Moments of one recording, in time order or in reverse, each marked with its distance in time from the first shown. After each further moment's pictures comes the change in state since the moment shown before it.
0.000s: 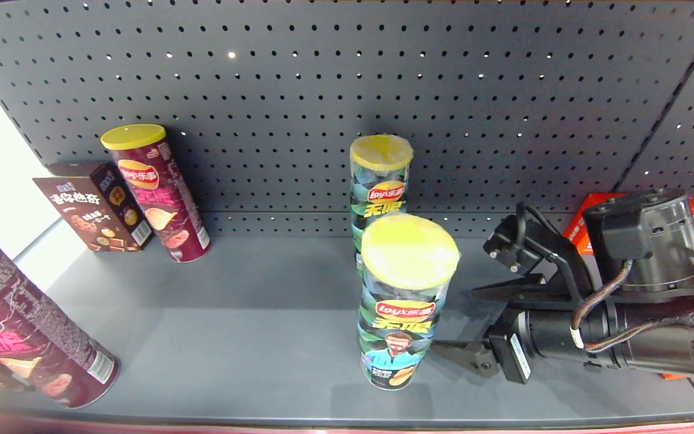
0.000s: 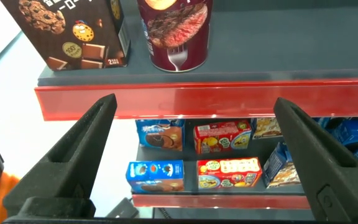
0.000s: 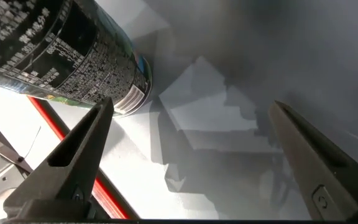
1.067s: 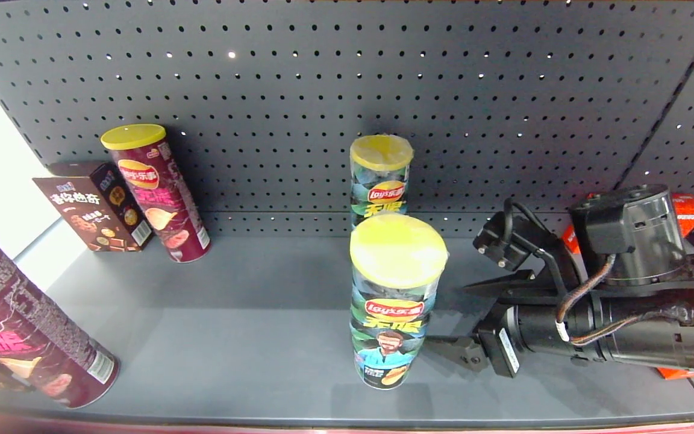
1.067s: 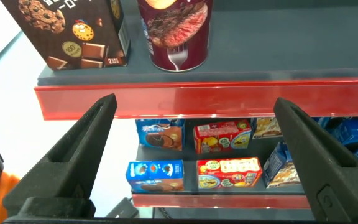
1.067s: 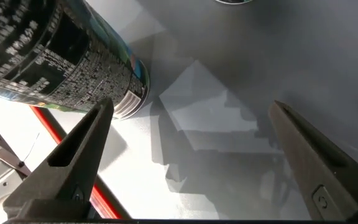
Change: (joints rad) left arm 0.000 0.000 0.001 0.000 0.000 0.000; right arm 0.008 0.029 -0.030 0.000 0.000 0.000
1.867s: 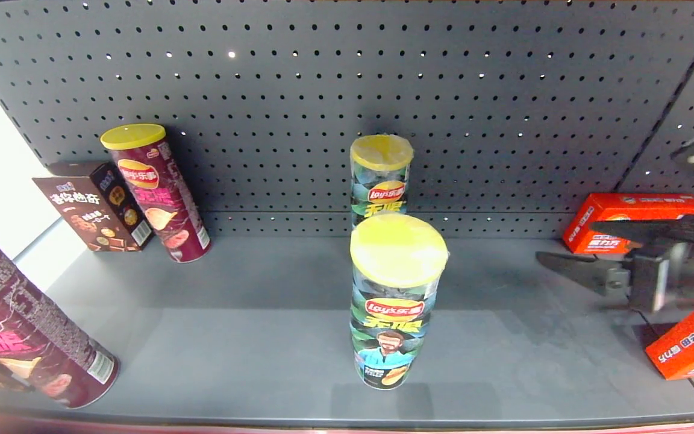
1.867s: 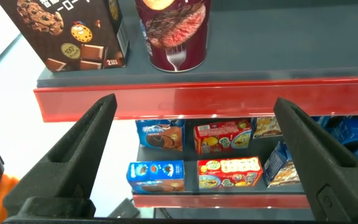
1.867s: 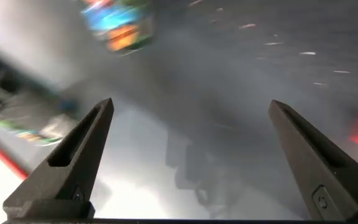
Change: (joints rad) left arm 0.000 0.000 0.000 -0.001 -0.007 0.009; right arm -0.313 -0.349 0.086 -0.034 -0.002 0.005
